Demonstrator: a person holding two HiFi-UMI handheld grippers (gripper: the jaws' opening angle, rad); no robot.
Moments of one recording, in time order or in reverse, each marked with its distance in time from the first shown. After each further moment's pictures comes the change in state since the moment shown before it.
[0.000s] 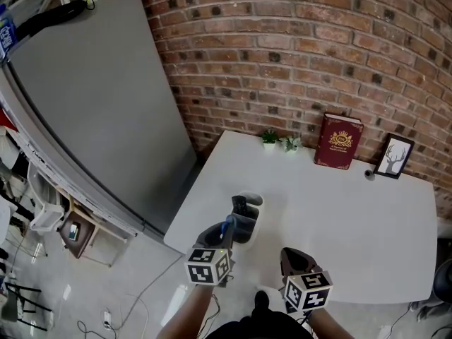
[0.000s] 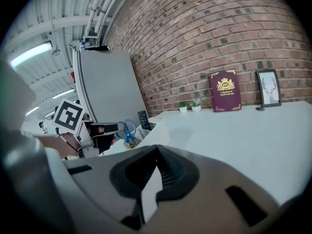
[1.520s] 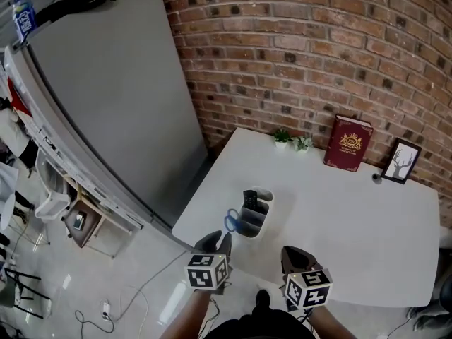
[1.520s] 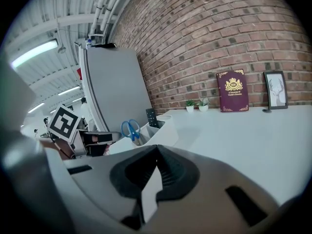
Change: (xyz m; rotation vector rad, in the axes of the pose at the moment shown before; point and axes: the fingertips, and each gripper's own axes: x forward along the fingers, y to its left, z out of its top) left arm -0.044 0.025 -0.040 -0.047 0.081 0.106; right arm 0.003 0.022 -0.005 -0.042 0.015 0.048
